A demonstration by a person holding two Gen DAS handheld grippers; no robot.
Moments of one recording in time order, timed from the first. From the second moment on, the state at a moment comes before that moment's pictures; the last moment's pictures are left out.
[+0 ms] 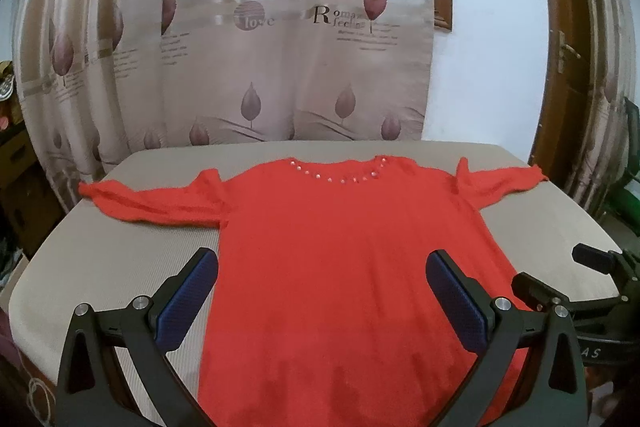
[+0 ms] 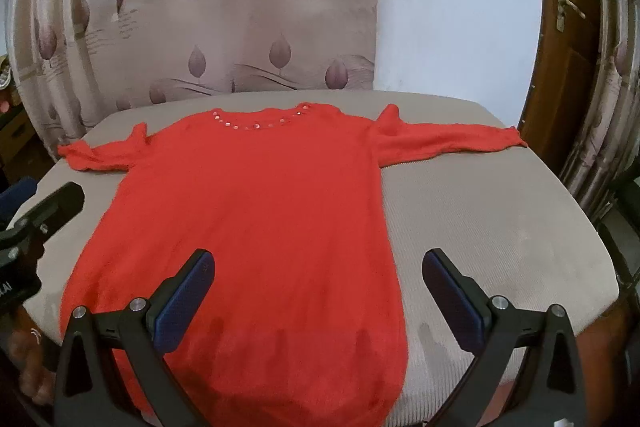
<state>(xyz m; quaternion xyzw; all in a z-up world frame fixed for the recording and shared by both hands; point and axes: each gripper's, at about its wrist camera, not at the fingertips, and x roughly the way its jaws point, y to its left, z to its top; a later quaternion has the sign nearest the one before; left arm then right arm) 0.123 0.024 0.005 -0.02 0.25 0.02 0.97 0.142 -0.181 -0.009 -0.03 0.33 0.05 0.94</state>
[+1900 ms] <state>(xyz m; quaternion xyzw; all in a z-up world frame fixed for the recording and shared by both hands) 0.284 0.047 -0.090 -0.10 0.38 0.02 0.92 0.485 -0.597 -0.080 0.37 0.38 -0.06 0.84</state>
